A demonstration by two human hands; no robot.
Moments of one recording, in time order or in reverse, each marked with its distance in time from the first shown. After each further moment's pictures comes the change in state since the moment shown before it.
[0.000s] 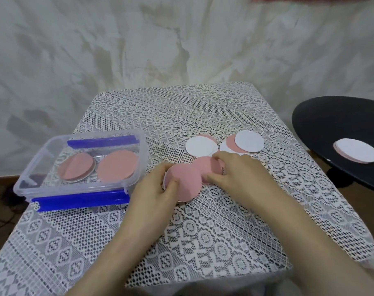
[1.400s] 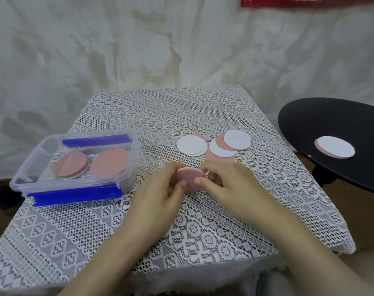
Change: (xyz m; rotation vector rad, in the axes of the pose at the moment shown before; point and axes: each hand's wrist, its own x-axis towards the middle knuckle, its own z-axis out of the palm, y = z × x) left_hand -0.013 0.006 0.011 0.223 -0.023 0.289; right_hand -0.043 0.003 -0.004 0.298 0.013 -0.213
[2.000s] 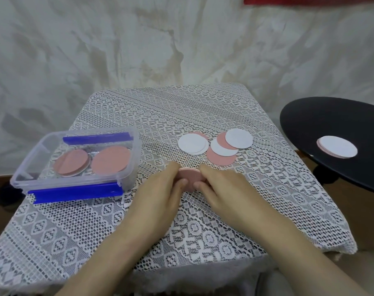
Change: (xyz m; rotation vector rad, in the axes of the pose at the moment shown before) left_hand 0.001 -0.008 0.004 0.087 -0.019 0.056; right_hand -0.004 -0.009 0.012 -0.196 -0.074 -0.060
